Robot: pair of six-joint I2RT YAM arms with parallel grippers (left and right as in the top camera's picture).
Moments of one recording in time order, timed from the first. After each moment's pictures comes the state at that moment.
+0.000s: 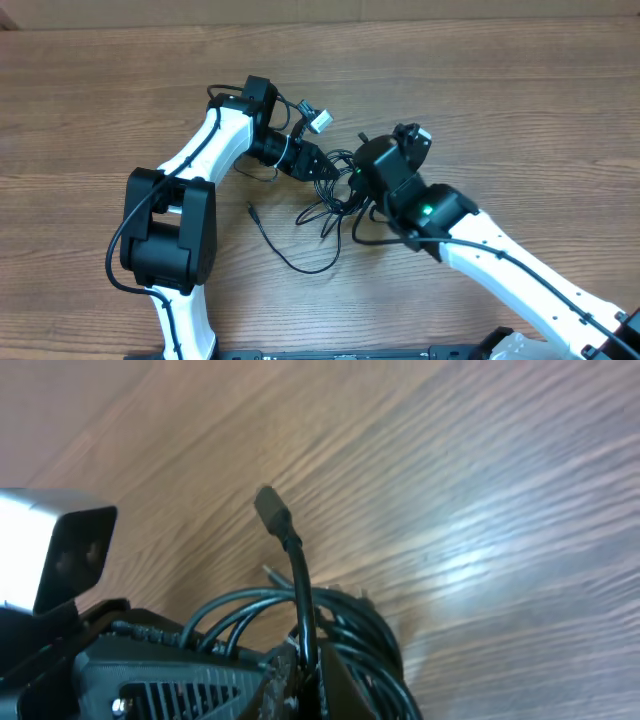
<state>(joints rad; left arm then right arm) -0.25 2.06 1.48 -0.96 1.06 0.39 0.71 1.42 1.05 -0.52 0.34 1.10</state>
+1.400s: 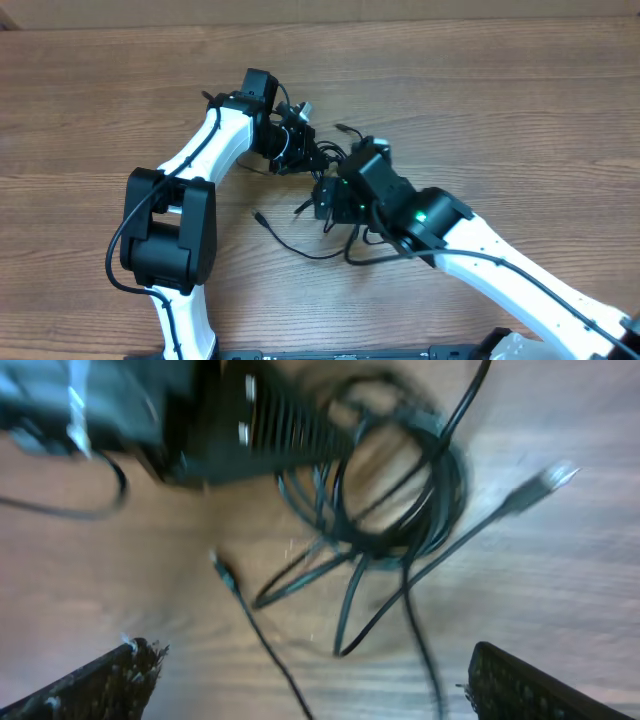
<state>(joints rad) -0.25 2.06 1.48 -0.82 0.80 -0.30 0.77 1.43 1.12 -0.66 0.03 0.81</state>
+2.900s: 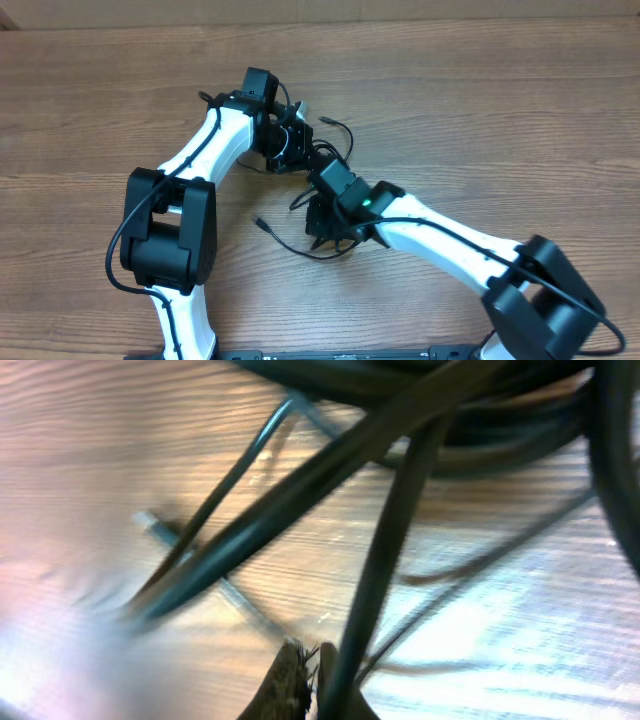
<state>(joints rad) -0.25 2.06 1.48 -0.79 0.71 -0.35 0.78 1.73 1.08 -0.50 -0.22 0.93</state>
